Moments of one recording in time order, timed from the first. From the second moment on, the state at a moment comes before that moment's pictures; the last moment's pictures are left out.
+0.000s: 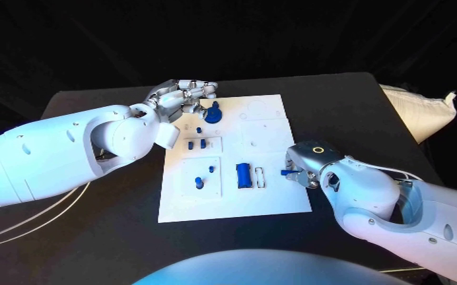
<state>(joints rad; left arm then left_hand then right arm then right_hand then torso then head) 1.20 -0.89 -0.06 1.59 0.05 -0.18 0.27 1.37 -0.08 0.34 0.01 0.06 0.98 0.17 0.20 0.10 1.02 0.09 0.48 0.24 1.26 0.01 1.10 0.68 0.16 1.24 0.11 0.68 0.94 0.78 -0.98 0.18 1.96 -1.98 0.02 -0.69 1.48 0.07 0.08 0.12 0.10 1.11 0.08 0.15 0.25 1.34 0.00 0.81 1.05 1.47 -0.07 1.42 1.31 0.05 1.47 0.04 1.49 1.31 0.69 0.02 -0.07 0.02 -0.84</state>
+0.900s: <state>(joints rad) 1.20 -0.89 -0.06 1.59 0.04 -0.17 0.27 1.37 -0.08 0.34 0.01 0.06 0.98 0.17 0.20 0.10 1.02 0.09 0.48 0.24 1.26 0.01 1.10 0.68 0.16 1.24 0.11 0.68 0.94 0.77 -0.95 0.17 1.97 -1.66 -0.33 -0.68 1.29 -0.08 0.39 0.12 0.13 1.12 0.07 0.14 0.27 1.37 -0.01 0.83 1.07 1.47 -0.07 1.43 1.31 0.05 1.47 0.04 1.50 1.31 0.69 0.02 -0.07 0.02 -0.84</state>
